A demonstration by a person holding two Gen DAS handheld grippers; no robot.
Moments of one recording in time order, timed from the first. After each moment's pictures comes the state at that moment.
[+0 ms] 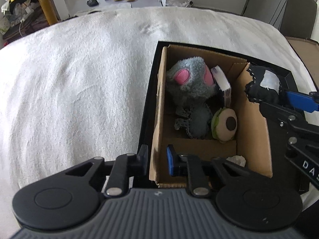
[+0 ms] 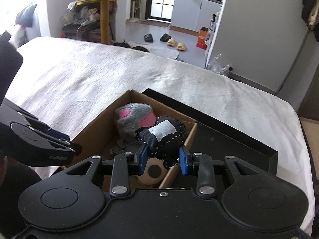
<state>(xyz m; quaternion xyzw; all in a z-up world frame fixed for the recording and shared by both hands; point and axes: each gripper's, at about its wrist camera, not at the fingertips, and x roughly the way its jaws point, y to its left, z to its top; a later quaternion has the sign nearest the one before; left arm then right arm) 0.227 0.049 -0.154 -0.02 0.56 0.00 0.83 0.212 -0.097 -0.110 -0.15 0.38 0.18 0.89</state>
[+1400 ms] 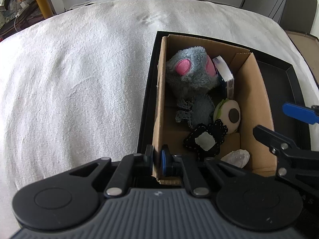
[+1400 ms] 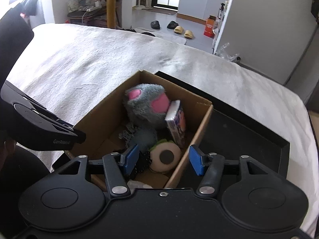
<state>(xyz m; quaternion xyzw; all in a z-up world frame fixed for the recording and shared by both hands) 0.232 0.053 -0.164 -0.02 0.58 -0.01 0.82 0.205 -0.089 -0.127 -0.15 0.42 0.19 0.88</state>
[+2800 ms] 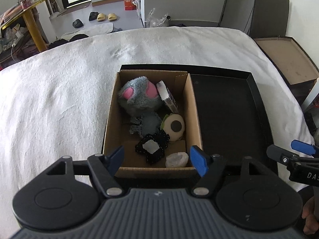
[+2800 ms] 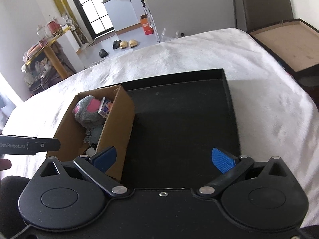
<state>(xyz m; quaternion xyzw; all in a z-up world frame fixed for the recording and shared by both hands) 0.188 -0.028 -0.089 0.01 0.51 -0.04 0.86 0.150 -0.262 -0.128 0.11 0.43 0.07 0.89</state>
